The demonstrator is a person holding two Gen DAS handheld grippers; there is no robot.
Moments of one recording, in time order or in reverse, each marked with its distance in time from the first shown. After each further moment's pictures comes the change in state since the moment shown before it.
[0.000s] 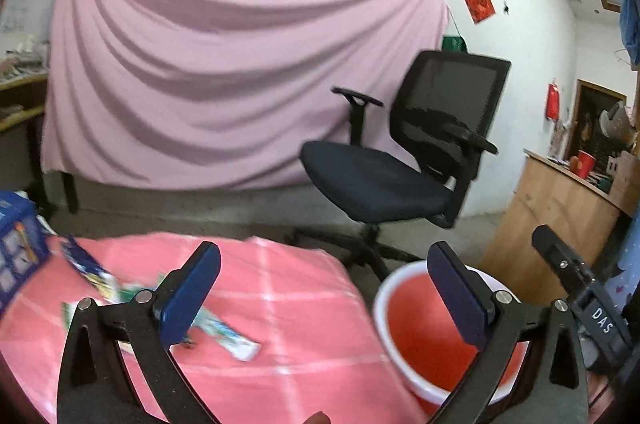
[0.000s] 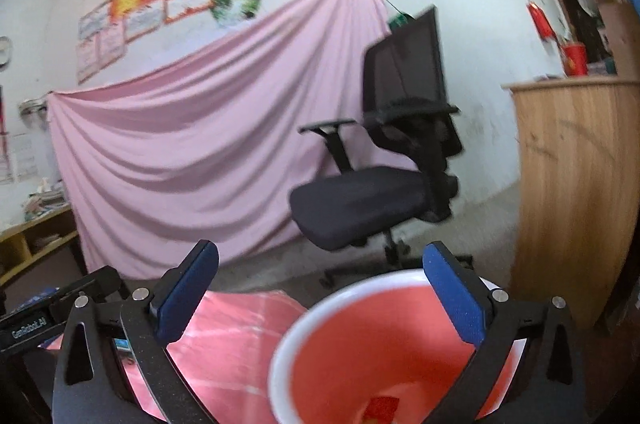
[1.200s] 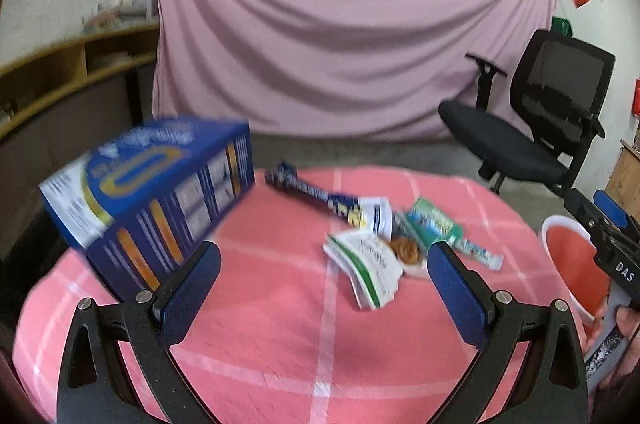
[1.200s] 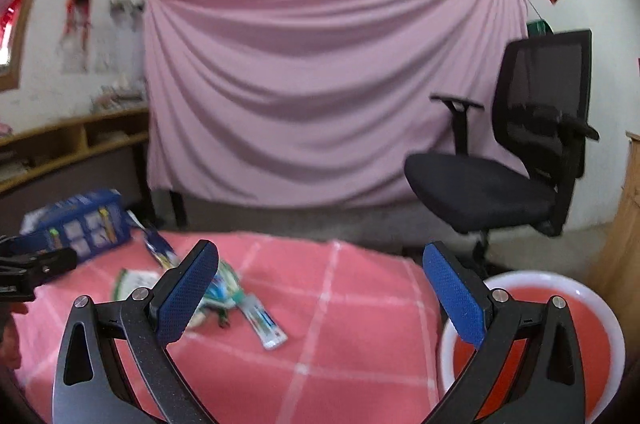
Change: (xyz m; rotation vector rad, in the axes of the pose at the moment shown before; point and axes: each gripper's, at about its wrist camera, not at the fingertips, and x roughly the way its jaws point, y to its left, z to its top) left arm -0.057 0.182 -0.068 -0.113 0.218 0.320; right arm 0.056 0.150 -0.062 -0.288 0.232 0.213
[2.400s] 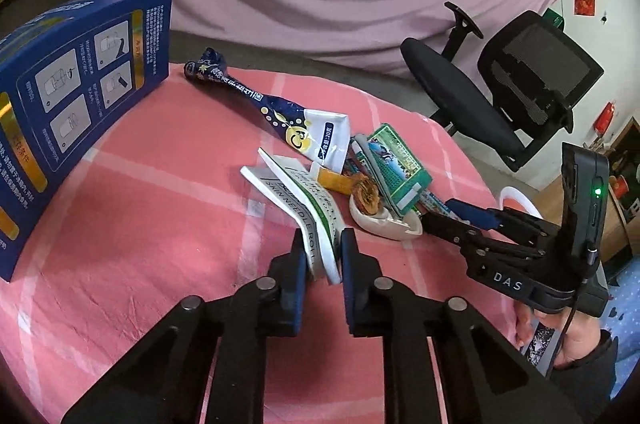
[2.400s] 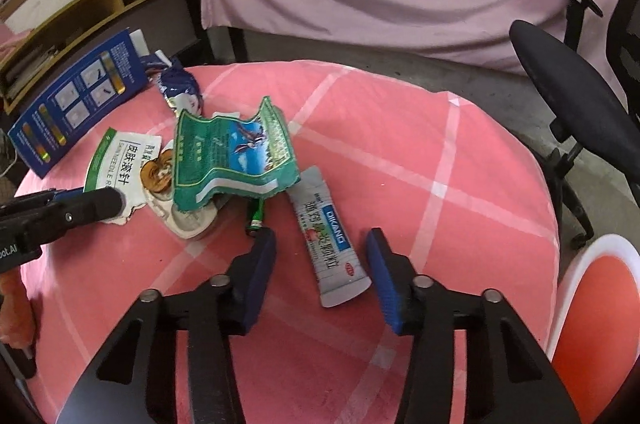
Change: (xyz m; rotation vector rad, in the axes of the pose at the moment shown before) left arm 0.058 0.004 0.010 -0.134 0.275 -0.271; right arm 0.098 0.034 -0.036 -0.164 0.581 0.297
